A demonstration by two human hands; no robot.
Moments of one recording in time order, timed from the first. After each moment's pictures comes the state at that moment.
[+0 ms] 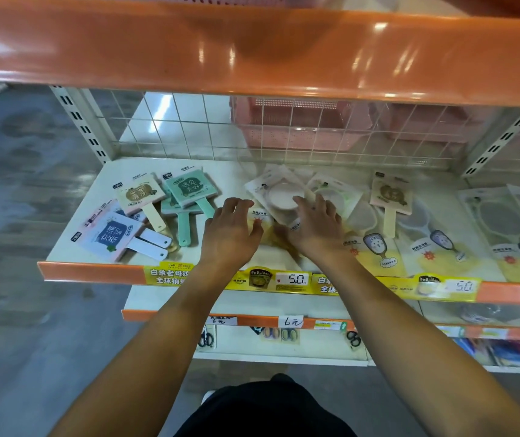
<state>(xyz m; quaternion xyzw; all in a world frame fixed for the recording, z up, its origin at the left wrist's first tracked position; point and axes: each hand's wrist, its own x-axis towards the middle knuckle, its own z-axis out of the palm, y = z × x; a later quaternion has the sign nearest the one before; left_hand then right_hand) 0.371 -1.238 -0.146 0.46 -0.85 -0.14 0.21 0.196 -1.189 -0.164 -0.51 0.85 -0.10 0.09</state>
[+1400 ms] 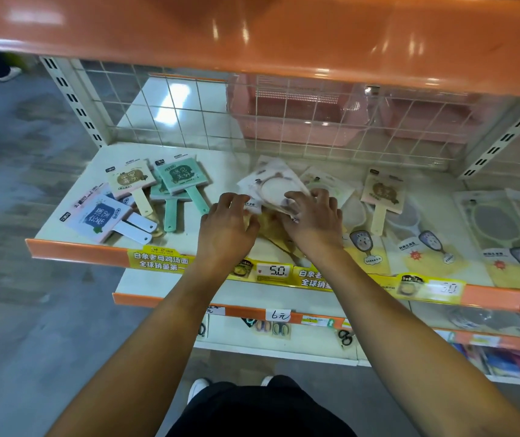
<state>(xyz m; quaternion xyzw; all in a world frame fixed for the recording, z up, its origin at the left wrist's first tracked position) 0.349 -1.209 -0.144 0.50 -0.83 -0.14 0.22 0.182 -1.164 -0.149 -0.52 0.83 -0.19 0.07</state>
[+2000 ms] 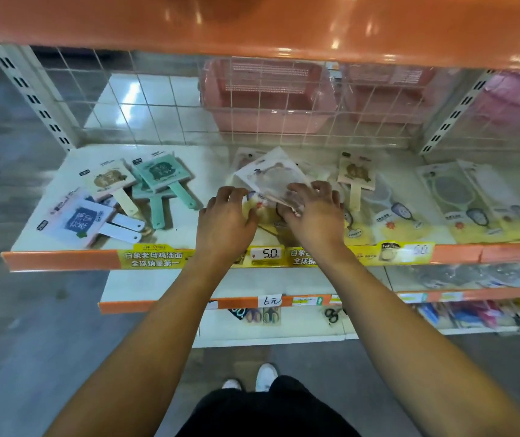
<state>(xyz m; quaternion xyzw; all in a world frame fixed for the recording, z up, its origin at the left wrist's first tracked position) 0.354 -1.195 -0.133 0.44 -0.86 -0.16 0.21 0.196 -1.120 -0.141 -0.47 0.85 -0.22 -0.03</state>
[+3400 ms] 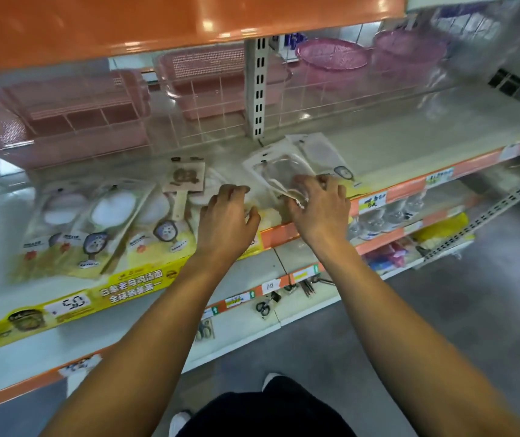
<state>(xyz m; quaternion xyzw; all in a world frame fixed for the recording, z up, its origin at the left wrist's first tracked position) 0.065 -1.033 -0.126 0.30 -0.92 -0.18 0.18 -0.060 -0.915 -0.128 -0.27 0.92 -0.27 -0.06</state>
